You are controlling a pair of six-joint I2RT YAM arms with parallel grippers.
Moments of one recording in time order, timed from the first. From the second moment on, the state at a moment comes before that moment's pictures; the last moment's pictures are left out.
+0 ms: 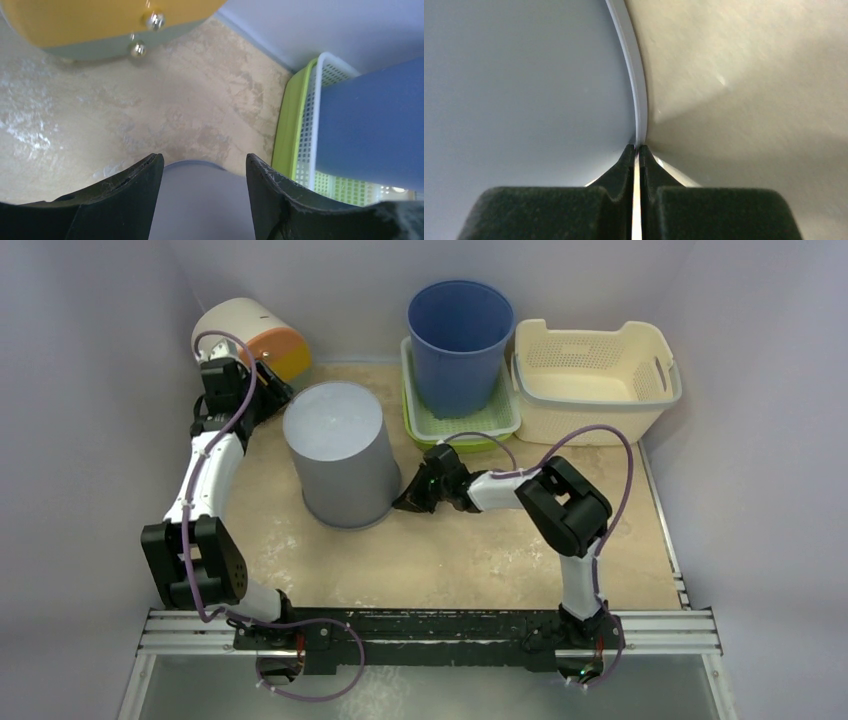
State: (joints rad) left arm 0.15 1.48 1.23 -0.25 0.16 -0.56; right arm 0.74 1.96 1.01 0.19 -0.23 1.21
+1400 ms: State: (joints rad) left arm 0.16 1.36 1.58 -0.15 0.26 -0.70; right arm 0.86 2.25 1.95 -0.44 0.00 0.51
